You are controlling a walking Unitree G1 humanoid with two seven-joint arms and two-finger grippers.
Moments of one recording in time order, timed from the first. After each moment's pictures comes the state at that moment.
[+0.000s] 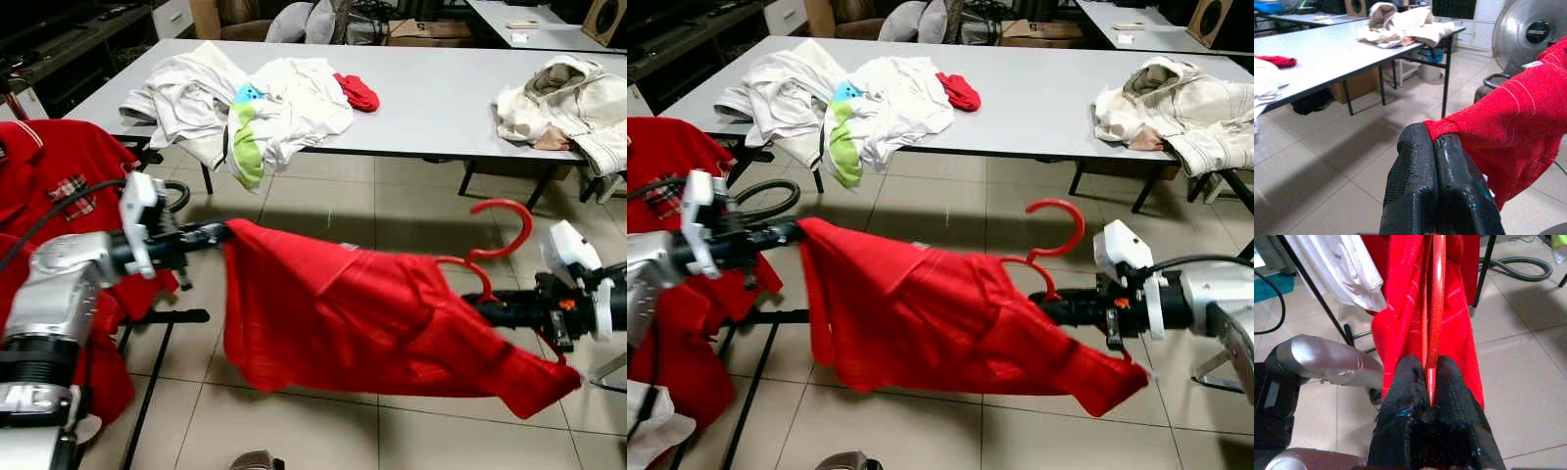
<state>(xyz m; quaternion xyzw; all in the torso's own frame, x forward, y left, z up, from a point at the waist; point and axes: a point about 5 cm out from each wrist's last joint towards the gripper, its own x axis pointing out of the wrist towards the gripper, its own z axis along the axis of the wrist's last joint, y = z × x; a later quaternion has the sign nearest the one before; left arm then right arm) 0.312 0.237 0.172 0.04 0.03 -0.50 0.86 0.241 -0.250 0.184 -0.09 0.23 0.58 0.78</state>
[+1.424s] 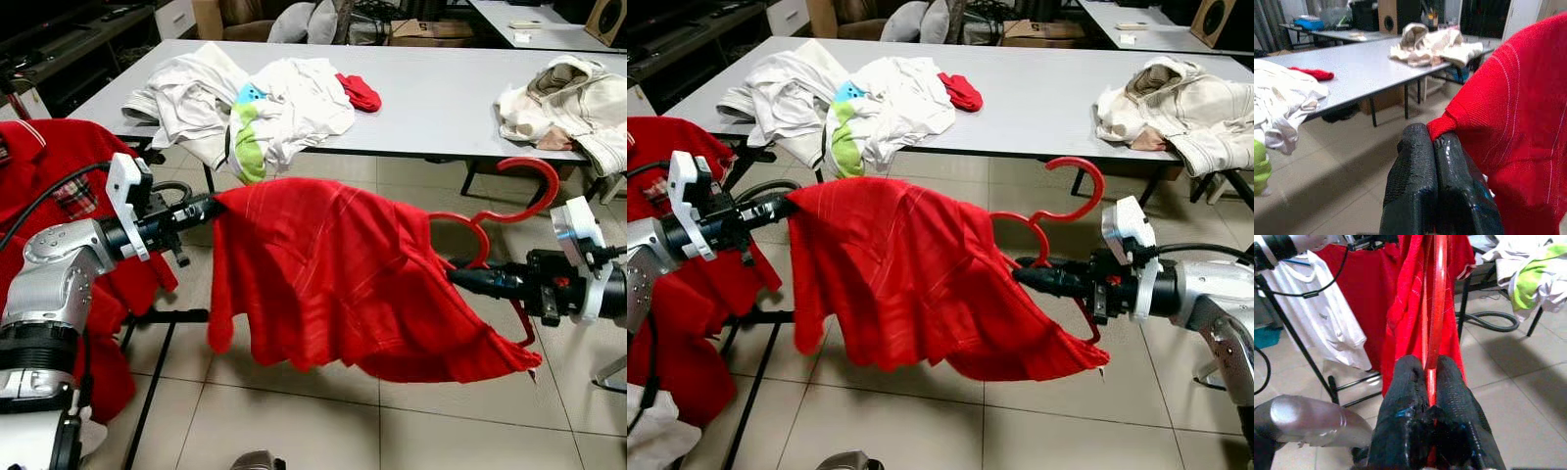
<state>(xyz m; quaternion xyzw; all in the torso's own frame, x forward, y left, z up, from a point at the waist) 0.324 0.242 0.184 0.01 0.00 -0.45 0.89 0.250 -0.237 0.199 -0.04 0.12 0.55 0.82</state>
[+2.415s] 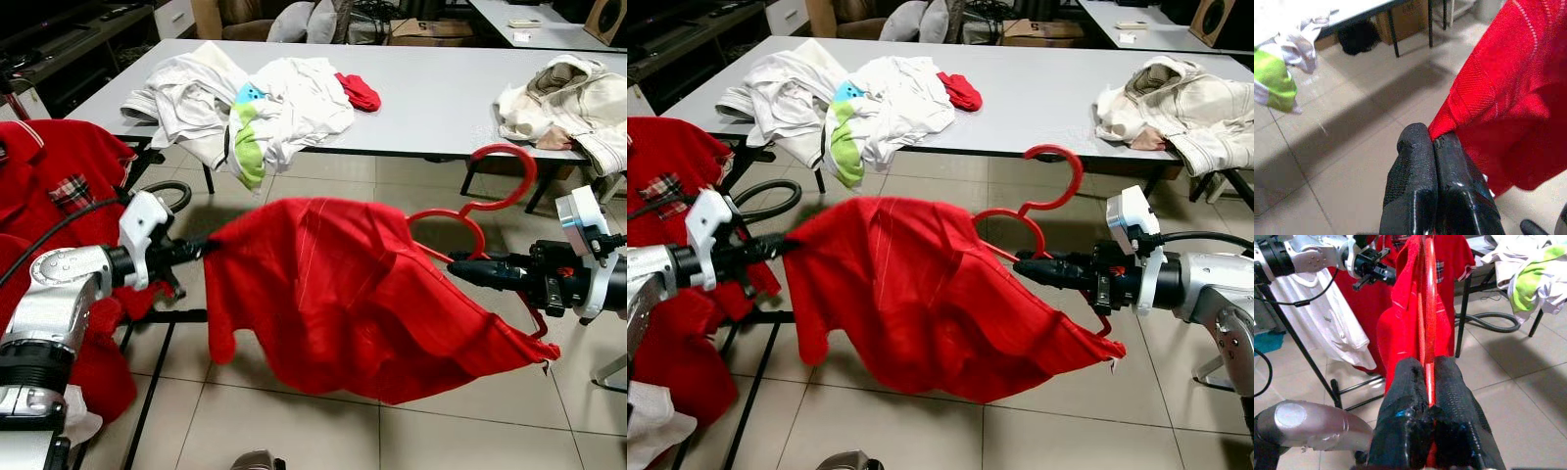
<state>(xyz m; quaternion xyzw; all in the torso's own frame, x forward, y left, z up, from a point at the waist) 0.314 0.256 0.140 0.12 0.13 -0.40 0.90 0.253 -0.238 0.205 -0.02 0.13 0.55 0.82</state>
